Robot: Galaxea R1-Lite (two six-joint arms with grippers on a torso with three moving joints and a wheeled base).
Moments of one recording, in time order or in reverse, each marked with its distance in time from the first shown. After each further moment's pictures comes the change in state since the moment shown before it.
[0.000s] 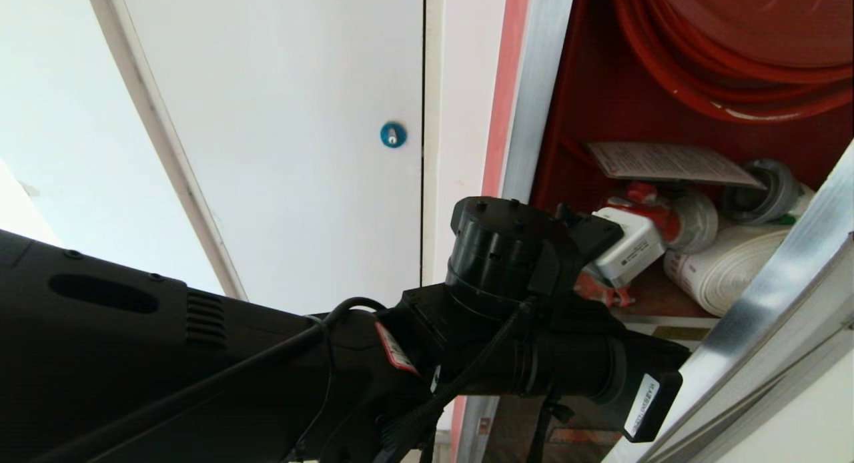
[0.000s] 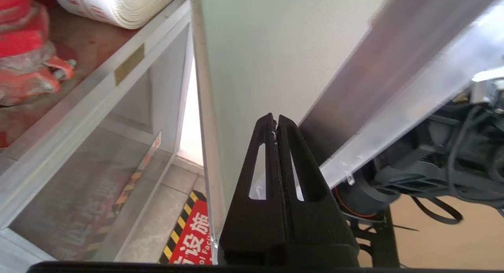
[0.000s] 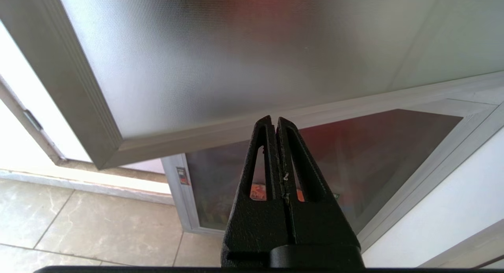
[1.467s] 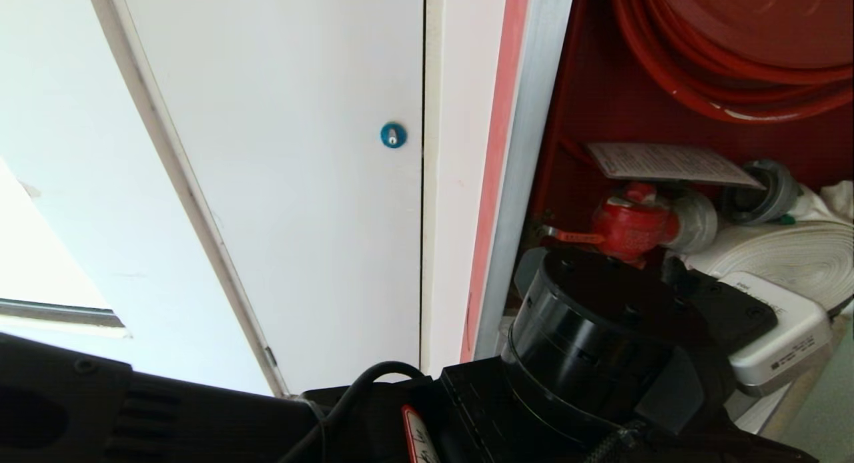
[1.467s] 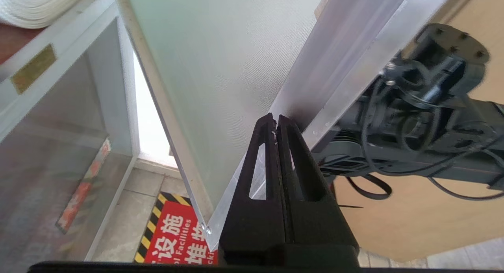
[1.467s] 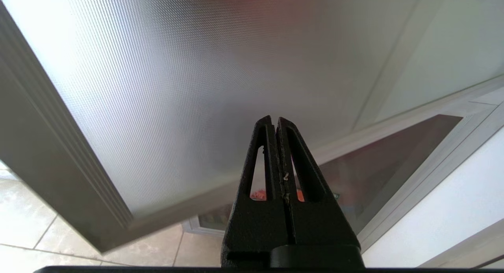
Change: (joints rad) left arm -0.164 -0.033 0.038 -0.002 0.027 0.001; right arm 0.000 0.000 0.000 0.000 0.000 0.000
